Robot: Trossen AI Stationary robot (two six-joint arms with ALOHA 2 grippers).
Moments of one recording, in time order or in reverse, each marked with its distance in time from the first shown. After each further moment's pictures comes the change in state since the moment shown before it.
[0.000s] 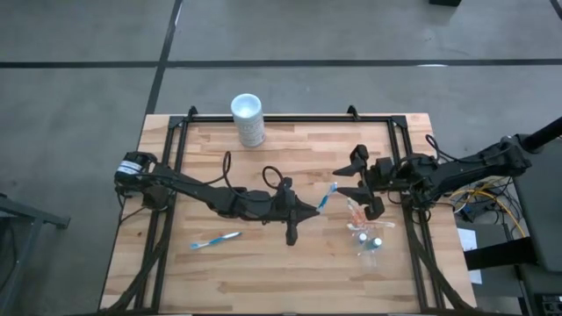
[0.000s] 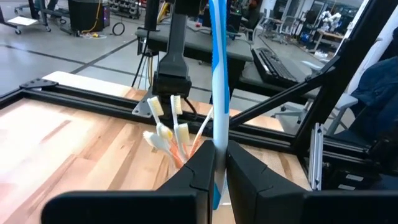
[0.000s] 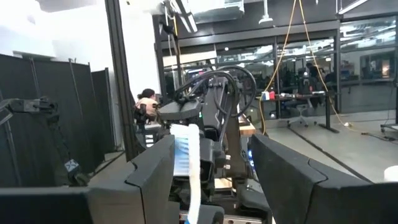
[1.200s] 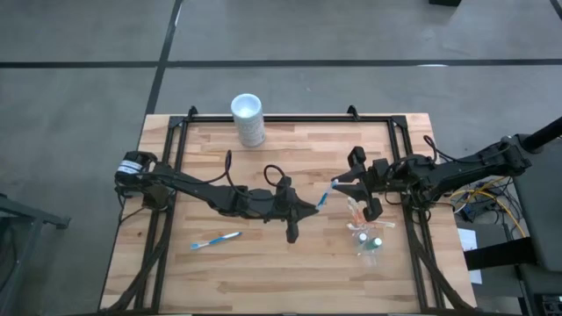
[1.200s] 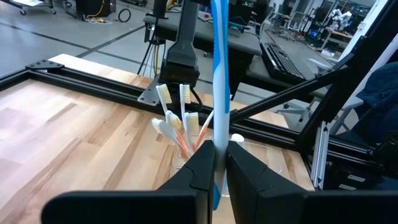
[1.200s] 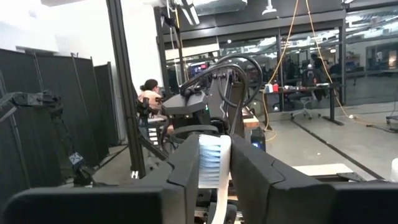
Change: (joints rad) left arm 0.015 0.000 0.000 -0.045 0.000 -0.064; right arm 0.000 0.018 0.000 -0.013 -0.016 0.018
